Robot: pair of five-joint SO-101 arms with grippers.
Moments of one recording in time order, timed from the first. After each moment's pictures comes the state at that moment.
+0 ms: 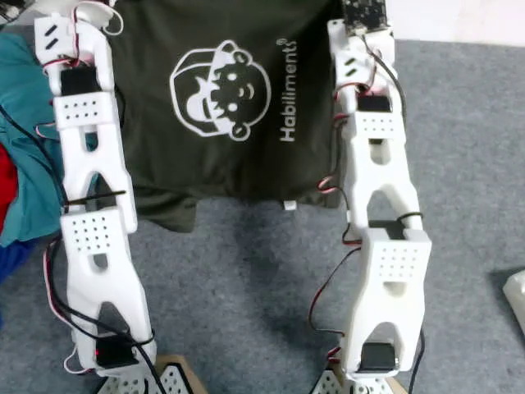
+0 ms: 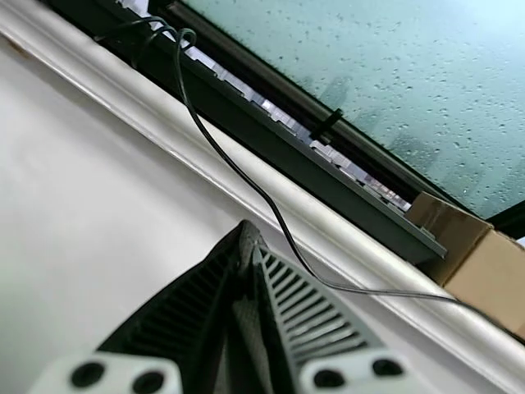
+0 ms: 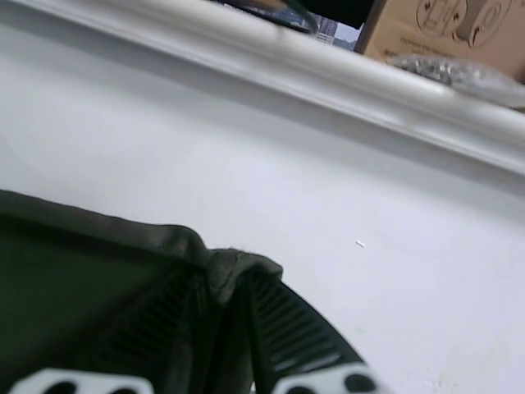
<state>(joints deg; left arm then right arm) -16.2 58.4 -76.2 10.1 36.1 -4.4 38.9 -32.7 -4.7 18.3</state>
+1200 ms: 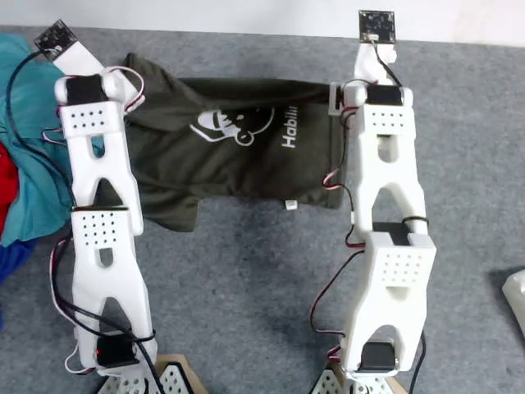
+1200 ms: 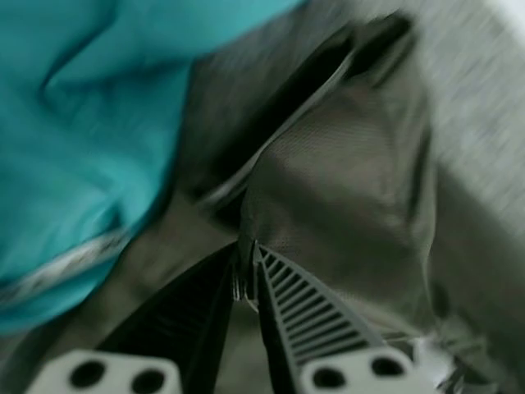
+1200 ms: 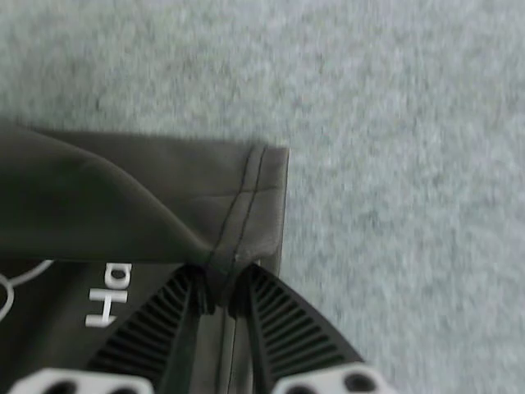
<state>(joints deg) -15.7 66.8 -92.8 95.1 35.5 -3.7 34.8 -37.3 59.2 2.1</state>
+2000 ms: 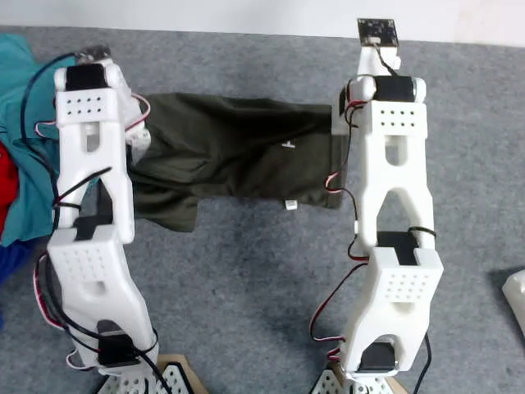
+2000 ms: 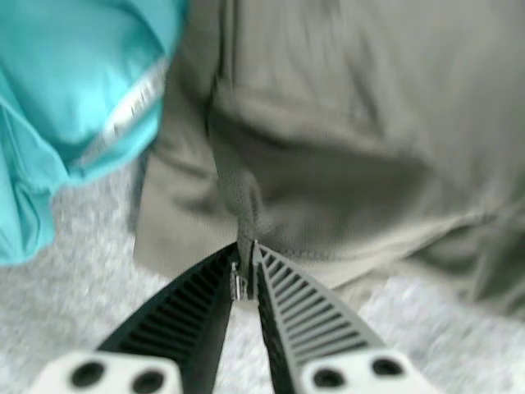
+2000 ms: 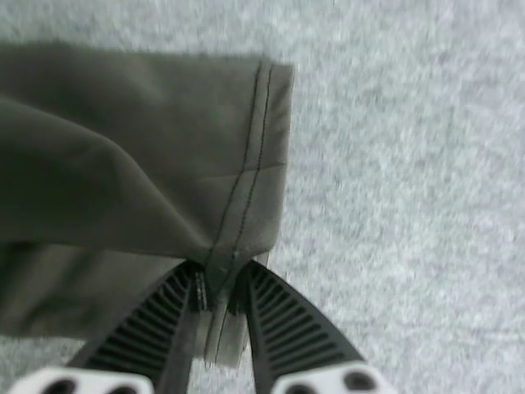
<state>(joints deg) -13.5 33.6 -41.9 101.6 16.6 -4.4 26.2 -37.3 81.7 2.8</state>
